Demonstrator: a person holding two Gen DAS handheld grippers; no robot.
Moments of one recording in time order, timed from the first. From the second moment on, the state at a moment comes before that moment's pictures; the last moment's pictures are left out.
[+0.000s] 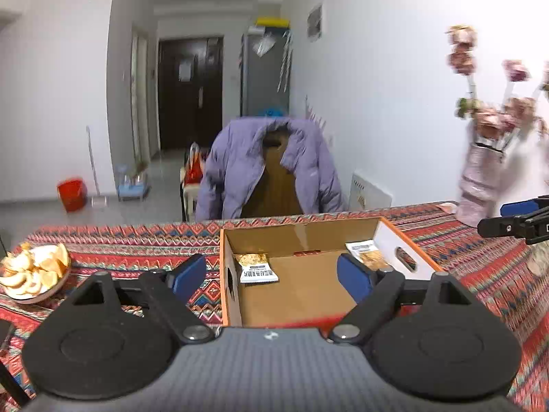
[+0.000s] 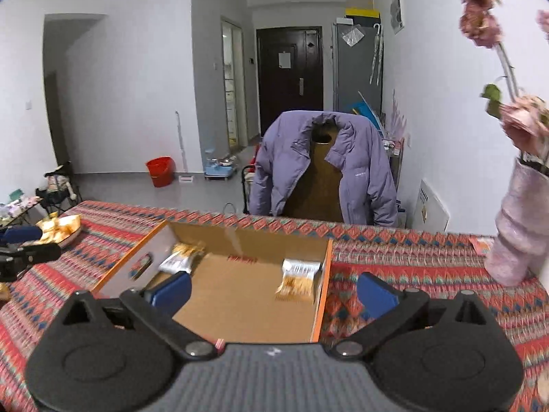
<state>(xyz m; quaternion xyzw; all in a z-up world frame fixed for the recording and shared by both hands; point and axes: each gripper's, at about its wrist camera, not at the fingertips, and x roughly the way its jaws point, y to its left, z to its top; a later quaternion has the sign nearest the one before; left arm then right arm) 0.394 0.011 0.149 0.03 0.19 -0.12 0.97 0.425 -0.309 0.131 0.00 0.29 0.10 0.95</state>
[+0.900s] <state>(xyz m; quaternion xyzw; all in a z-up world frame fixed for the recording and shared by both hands) 0.148 0.006 0.072 0.04 0.20 -0.07 0.98 0.145 -0.243 0.056 -0.09 0.23 0.10 0.96</state>
